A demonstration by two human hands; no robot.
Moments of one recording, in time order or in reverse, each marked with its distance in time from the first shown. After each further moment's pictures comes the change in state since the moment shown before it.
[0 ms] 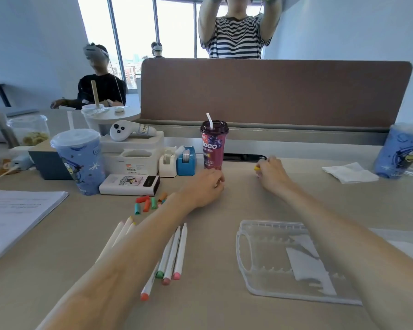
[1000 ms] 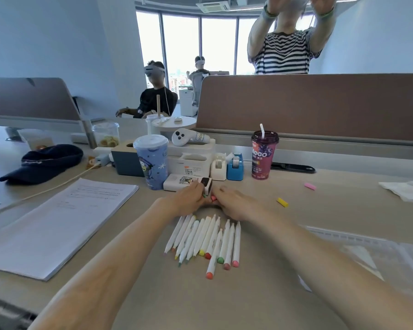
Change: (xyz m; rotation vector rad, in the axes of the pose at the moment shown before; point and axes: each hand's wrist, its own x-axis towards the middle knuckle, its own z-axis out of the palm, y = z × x) left_hand -0.116 -0.095 -0.066 0.069 -0.183 -0.337; right_hand -0.064 -0.218 0.012 0.080 -0.395 -0.561
